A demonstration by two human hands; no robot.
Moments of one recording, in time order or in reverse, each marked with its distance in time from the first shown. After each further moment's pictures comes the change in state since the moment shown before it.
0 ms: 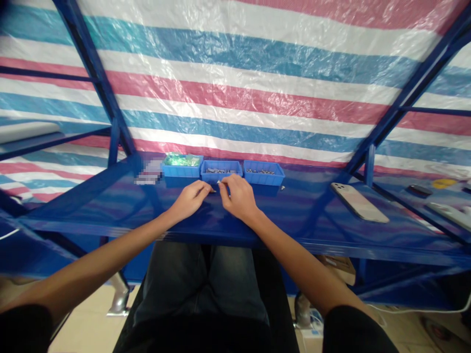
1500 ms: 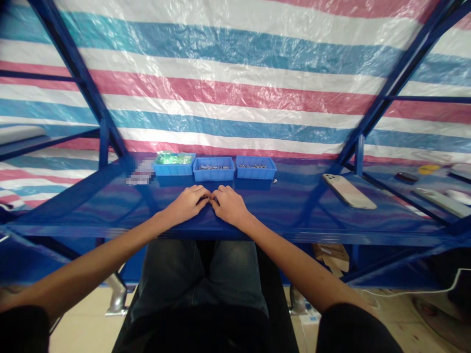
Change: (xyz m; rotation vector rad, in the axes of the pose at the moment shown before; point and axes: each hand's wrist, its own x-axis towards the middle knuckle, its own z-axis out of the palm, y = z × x) left_hand -0.007 0.004 0.008 0.441 -0.265 0.214; right_hand -0.027 -0.003 0.008 -0.092 -0.455 0.109
